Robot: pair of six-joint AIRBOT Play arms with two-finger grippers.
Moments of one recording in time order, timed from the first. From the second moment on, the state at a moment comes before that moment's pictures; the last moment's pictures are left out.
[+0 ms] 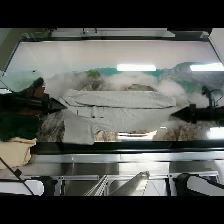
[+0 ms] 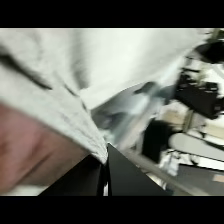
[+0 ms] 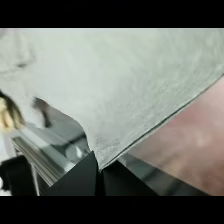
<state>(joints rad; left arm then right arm) 0.34 -1.59 1.09 0.49 -1.62 -0.92 -0.57 -1.31 0.81 -0.56 1.48 0.84</state>
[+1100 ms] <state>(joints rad) 0.71 -0.81 1.05 -0.21 -1.71 -0.88 -0.71 -0.67 1.13 -0.11 1.31 0.89</state>
